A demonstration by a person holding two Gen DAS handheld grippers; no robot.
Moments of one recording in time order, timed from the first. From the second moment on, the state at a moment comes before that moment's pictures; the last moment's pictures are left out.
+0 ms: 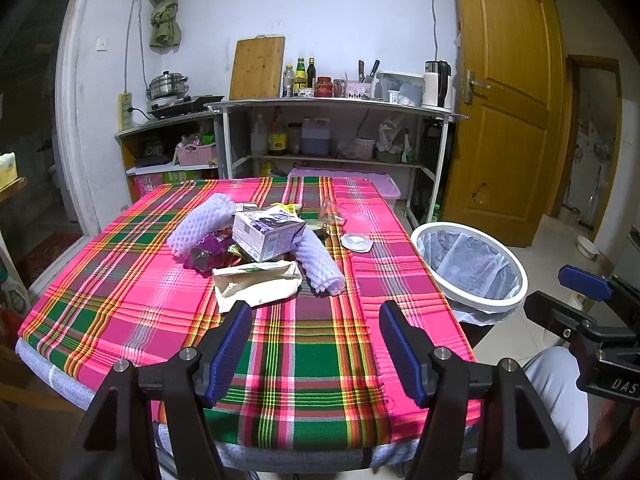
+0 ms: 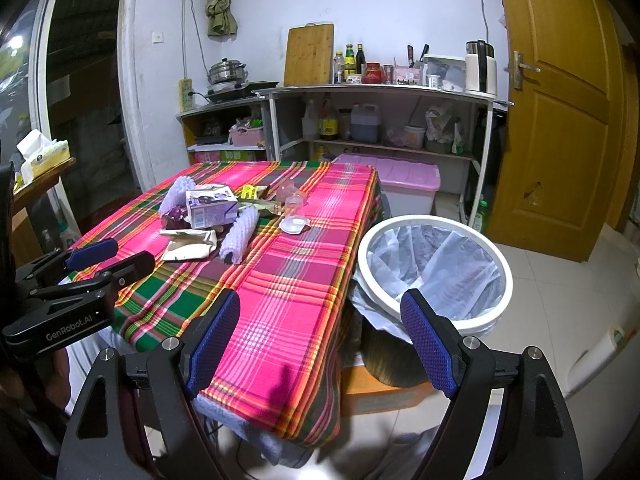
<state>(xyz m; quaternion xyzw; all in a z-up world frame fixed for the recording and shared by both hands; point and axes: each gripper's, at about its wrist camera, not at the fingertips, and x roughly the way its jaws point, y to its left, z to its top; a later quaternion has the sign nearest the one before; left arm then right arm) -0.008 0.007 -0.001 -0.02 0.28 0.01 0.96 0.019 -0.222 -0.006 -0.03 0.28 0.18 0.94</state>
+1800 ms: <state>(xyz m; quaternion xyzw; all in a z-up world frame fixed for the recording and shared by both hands) 0.106 0.102 -0.048 -0.02 0.34 -0.02 0.94 0.199 -0.074 -0.079 -0.01 0.45 0.31 0.84</state>
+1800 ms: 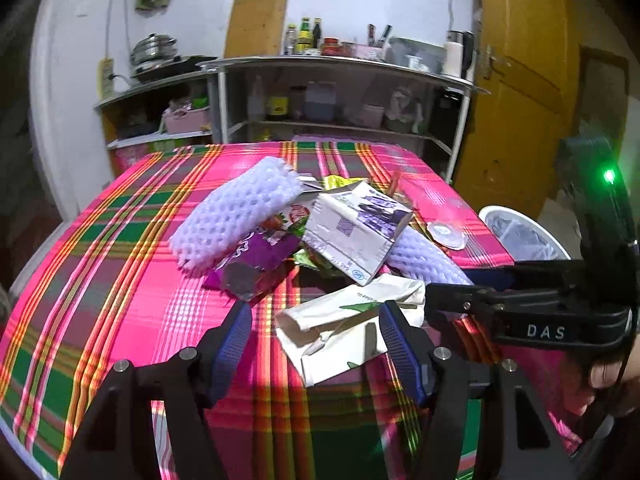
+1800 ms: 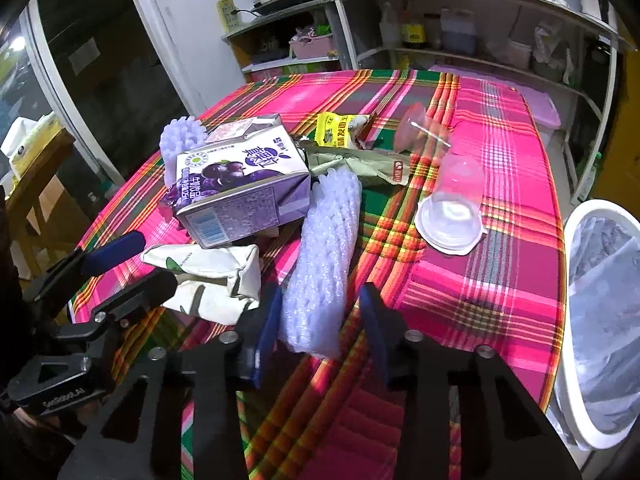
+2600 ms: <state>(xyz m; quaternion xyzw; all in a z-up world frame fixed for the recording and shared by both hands) 0.094 0.078 -0.050 0.00 0.36 -0.07 0.93 0.174 -0.115 -0.072 0.02 0.45 0.31 0.84</state>
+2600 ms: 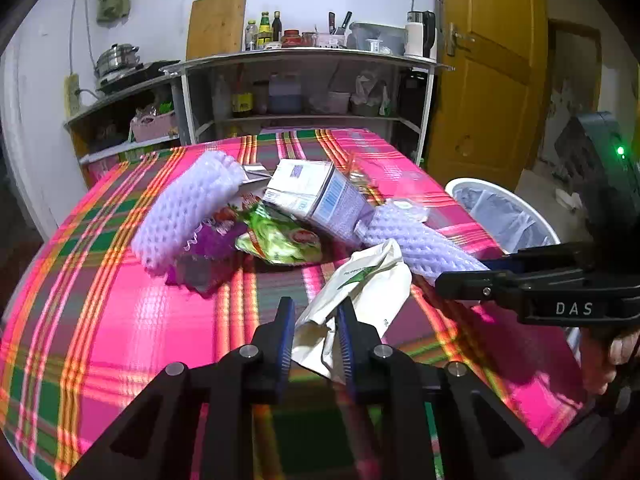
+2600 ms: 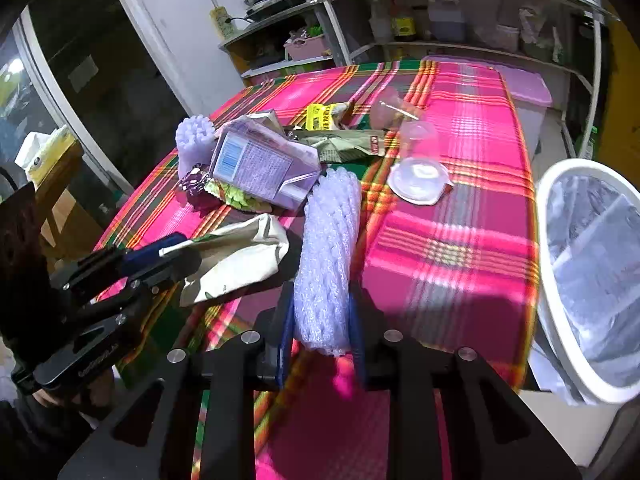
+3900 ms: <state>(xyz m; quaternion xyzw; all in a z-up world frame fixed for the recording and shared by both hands) 0.155 -0.082 -0.021 0.00 0.35 -0.18 0.92 0.164 -0.302 -0.064 0.10 0.41 0.13 0.90</state>
